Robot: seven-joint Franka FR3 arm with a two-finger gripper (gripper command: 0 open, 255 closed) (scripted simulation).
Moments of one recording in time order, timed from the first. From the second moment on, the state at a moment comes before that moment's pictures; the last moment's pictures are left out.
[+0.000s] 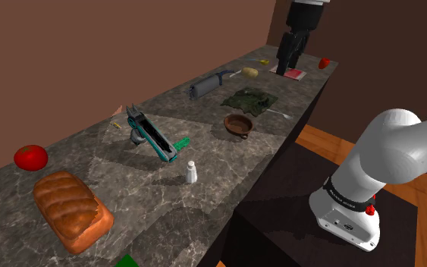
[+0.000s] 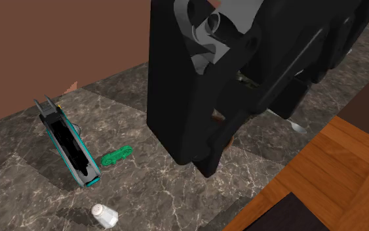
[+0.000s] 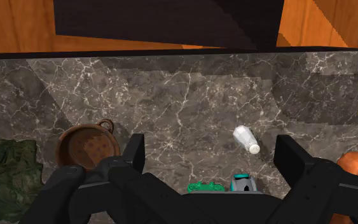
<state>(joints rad) 0.02 -0.78 0.00 -2.37 0.07 1.58 -0.06</state>
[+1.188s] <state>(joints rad) 0.11 -0.27 -0.10 -2.37 0.01 2.07 -0.50</state>
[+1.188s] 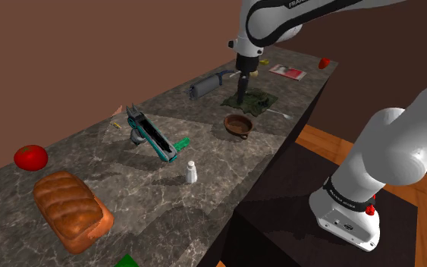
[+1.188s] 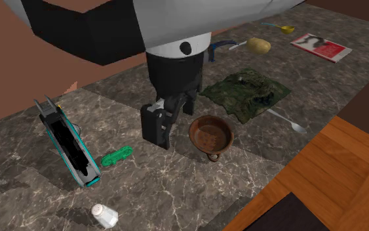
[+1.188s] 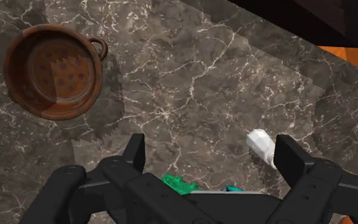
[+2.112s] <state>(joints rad) 0.15 0.26 -0.07 -2.12 0.04 2.33 -0.84</state>
